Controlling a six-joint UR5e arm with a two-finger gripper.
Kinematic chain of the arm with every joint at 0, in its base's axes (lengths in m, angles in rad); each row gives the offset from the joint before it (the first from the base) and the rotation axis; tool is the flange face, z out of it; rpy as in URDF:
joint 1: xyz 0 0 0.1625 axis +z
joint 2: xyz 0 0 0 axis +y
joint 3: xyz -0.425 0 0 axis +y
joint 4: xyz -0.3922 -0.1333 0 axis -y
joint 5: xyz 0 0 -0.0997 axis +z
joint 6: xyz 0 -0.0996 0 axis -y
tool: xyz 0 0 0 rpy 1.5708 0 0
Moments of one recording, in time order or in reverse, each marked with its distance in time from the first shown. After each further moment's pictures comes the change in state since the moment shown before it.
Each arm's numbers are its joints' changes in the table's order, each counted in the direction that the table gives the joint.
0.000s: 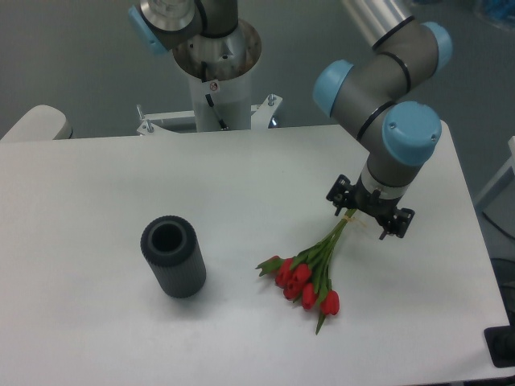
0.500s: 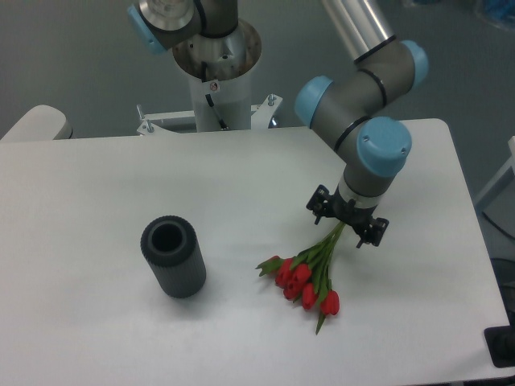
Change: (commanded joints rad) arm -0.041 0.021 0.135 0.198 -0.003 0.000
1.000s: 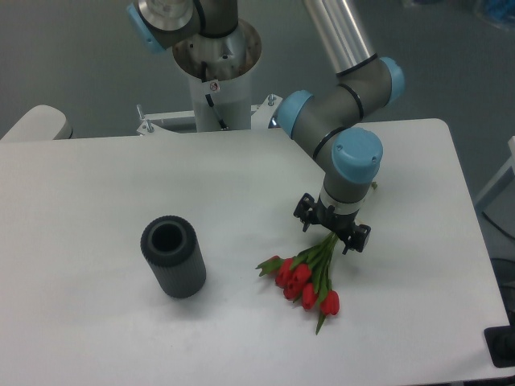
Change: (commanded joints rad) arm -0.005 0.017 0.035 0.051 -0.003 -0.011
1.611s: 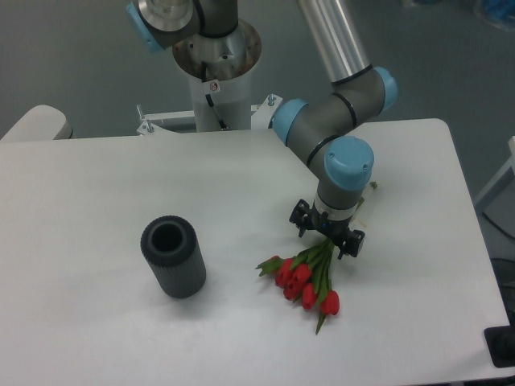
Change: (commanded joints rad) arm -0.018 0.026 0.006 0.040 0.000 -0.020
